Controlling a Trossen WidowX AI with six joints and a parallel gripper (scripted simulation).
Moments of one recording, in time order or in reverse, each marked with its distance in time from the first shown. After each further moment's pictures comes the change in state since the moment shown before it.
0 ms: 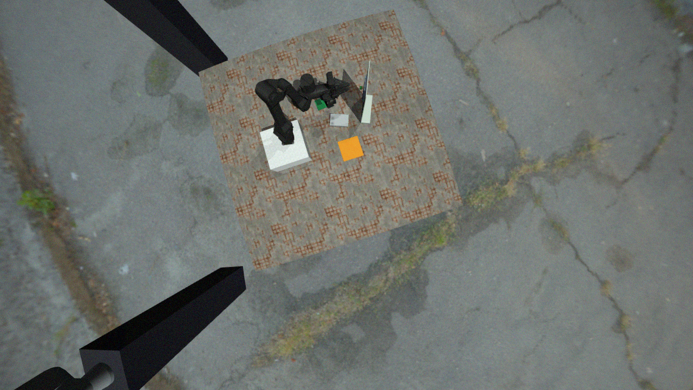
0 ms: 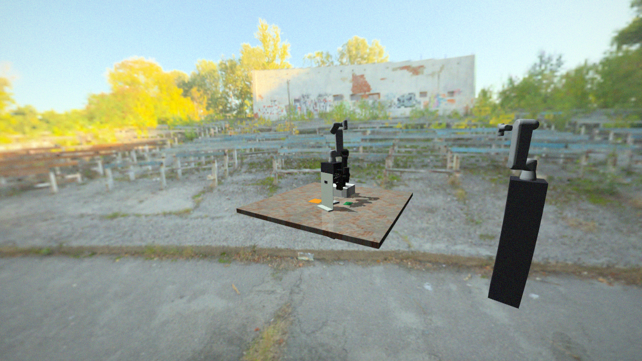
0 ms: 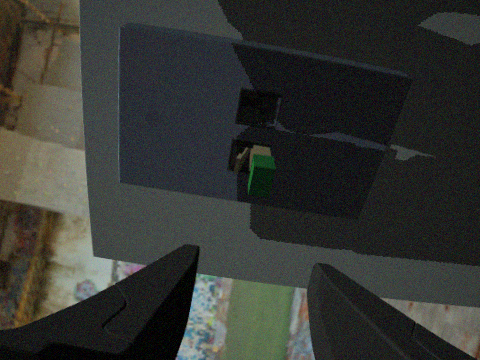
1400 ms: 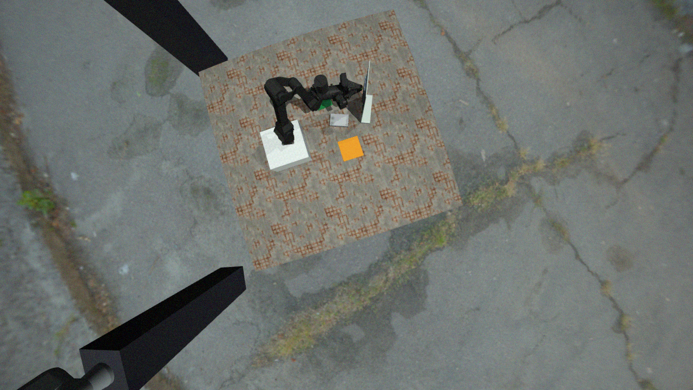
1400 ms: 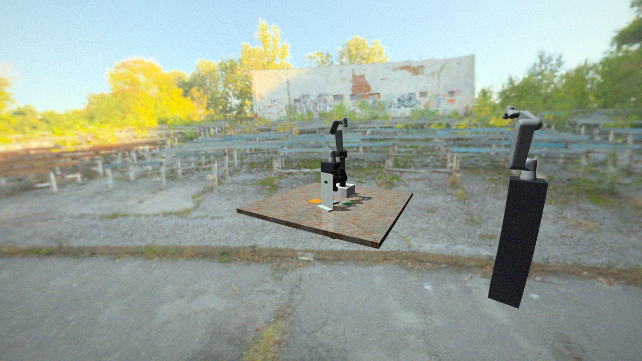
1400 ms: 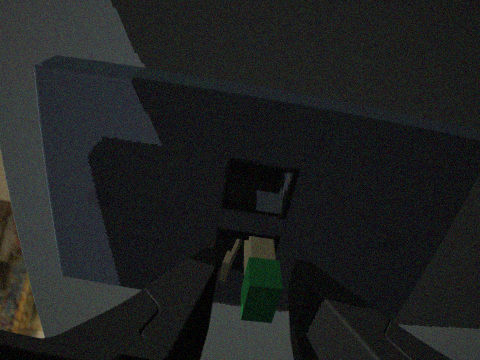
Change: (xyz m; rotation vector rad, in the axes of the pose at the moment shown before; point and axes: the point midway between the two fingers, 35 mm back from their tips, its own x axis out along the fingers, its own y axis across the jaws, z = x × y) arm 0.057 0.001 0.015 -0.002 -0.001 0.006
